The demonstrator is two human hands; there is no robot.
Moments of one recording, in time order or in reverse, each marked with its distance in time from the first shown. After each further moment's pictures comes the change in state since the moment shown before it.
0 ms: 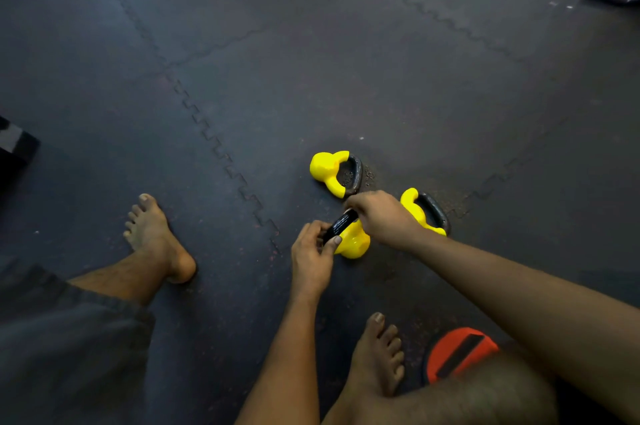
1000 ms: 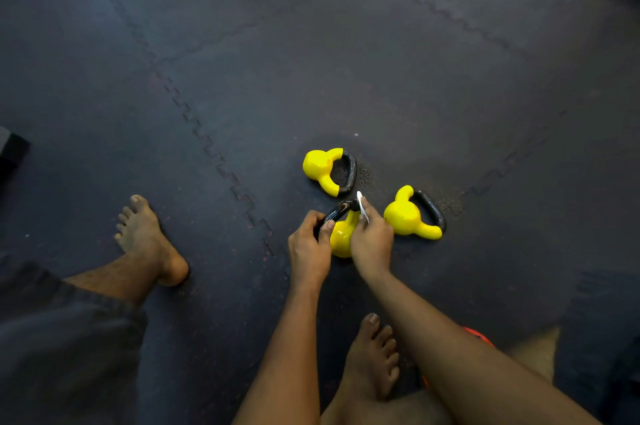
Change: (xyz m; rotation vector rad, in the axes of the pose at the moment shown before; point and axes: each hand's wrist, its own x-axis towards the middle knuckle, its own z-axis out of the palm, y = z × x) left_hand 0.012 0.021 0.010 0.090 0.083 -0.069; right_hand -0.016 -0.025 0.067 0.696 0.627 0.634
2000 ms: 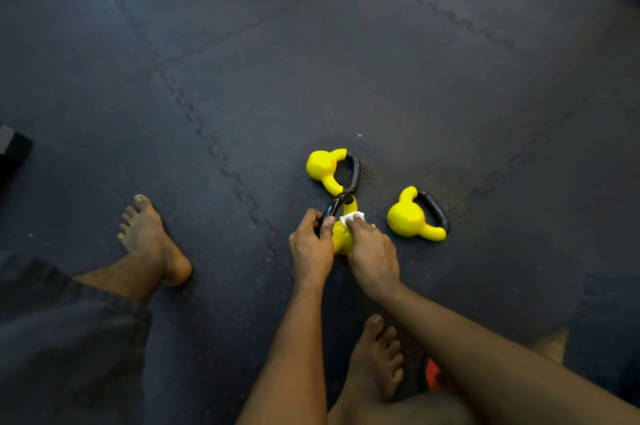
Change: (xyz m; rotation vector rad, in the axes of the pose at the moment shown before) left_hand 0.007 -0.002 0.002 -0.065 0.001 -0.123; right_hand -0.013 0.008 -0.011 -0.641 -0.280 -0.334
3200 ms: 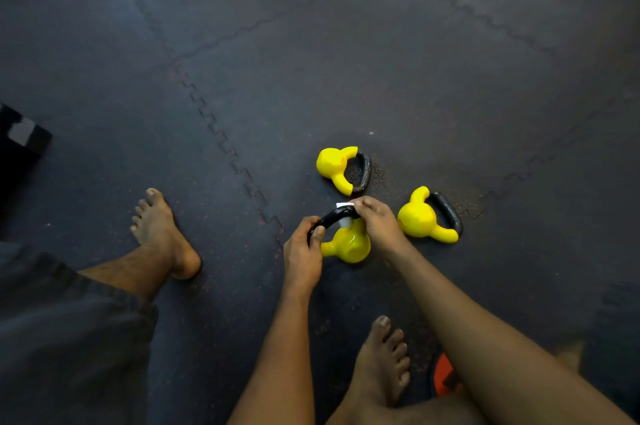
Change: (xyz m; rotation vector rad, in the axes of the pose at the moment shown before) left_hand 0.004 -0.035 -0.020 0.045 -0.035 0.034; right_hand 0.053 0.005 0.000 0.992 -0.183 0.190
